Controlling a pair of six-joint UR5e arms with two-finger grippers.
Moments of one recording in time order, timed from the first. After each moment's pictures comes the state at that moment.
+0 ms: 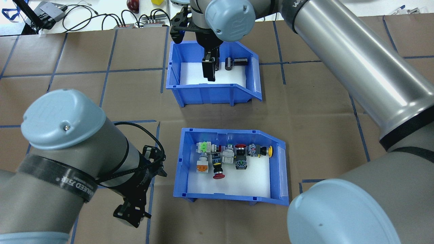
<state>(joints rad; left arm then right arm) -1.83 -1.18 -2.09 -1.57 1.42 -1.64 1.99 -0.96 1.06 -1.60 -1.56 -1.09</state>
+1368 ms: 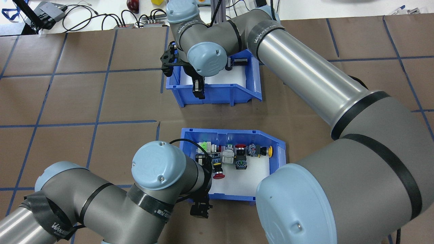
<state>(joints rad) -2.05 -1.43 -2.27 -0.90 1.42 -1.97 2.02 -0.85 1.11 -1.75 -1.57 -1.10</state>
